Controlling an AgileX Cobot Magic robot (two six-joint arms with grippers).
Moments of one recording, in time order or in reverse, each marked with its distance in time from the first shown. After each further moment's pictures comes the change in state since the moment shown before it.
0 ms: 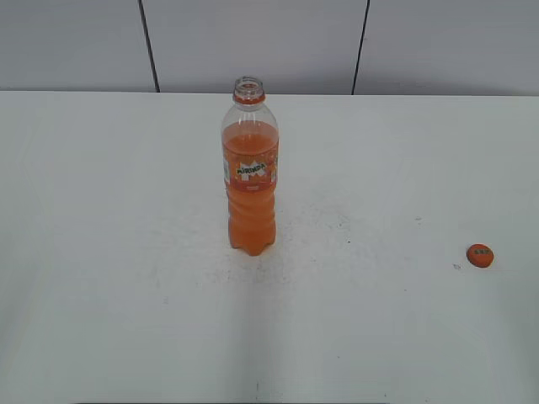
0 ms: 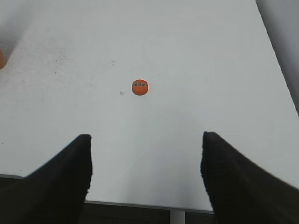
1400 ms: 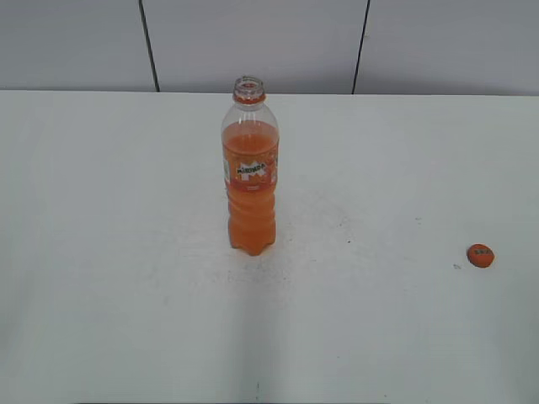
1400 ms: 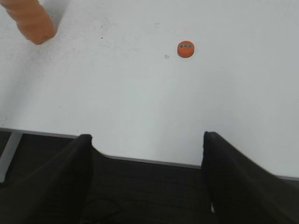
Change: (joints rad) left arm -0.158 0.001 -0.037 0.066 0.080 -0.006; right arm 0.000 0.000 -0.041 0.154 0.186 0.028
